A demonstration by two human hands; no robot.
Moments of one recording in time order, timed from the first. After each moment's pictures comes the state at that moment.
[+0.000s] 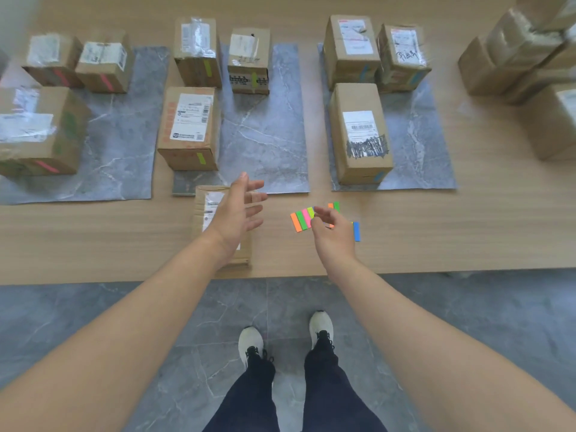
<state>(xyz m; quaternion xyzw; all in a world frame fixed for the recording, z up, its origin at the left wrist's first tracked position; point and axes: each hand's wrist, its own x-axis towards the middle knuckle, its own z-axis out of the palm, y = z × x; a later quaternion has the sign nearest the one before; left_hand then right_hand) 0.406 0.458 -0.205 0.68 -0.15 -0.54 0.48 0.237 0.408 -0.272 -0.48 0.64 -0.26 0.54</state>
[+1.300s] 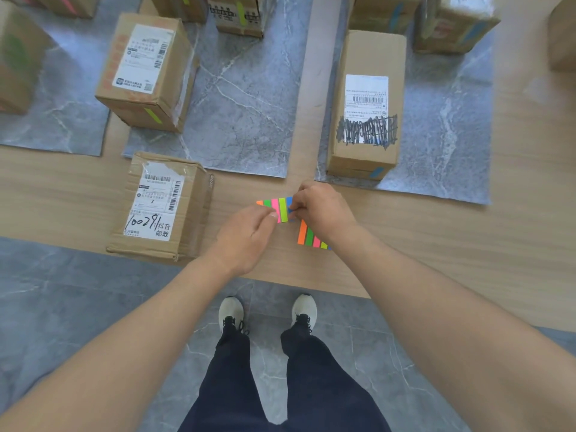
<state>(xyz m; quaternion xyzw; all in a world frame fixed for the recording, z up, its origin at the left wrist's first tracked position) 0.314 0.415 -0.309 0.80 -0.43 -0.36 0.20 0.199 0.269 -0.343 -0.89 0.32 0.07 0.31</state>
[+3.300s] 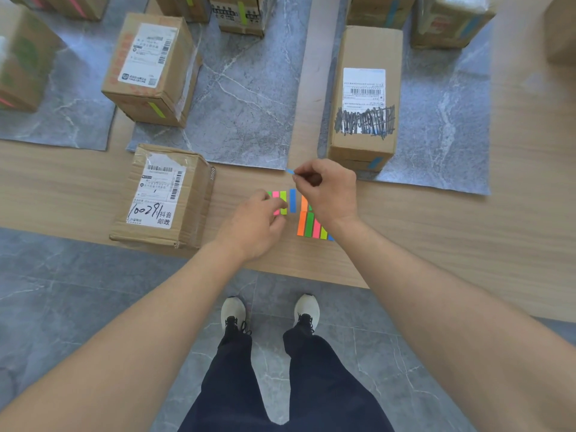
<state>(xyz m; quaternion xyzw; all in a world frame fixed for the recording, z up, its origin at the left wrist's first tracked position) 0.302 0.407 -0.316 0.81 -0.50 -0.28 0.13 0.192 0.281 -0.341 -0.76 0.42 -0.25 0.43</state>
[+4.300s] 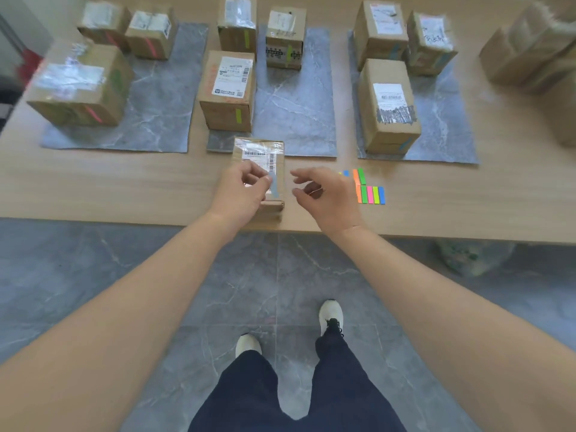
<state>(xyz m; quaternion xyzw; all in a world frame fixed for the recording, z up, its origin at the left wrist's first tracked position) 0.421 0.568 -0.229 0.74 -0.30 -0.37 0.47 0.260 0.484 -0.258 -0.81 0.36 -0.31 0.33</state>
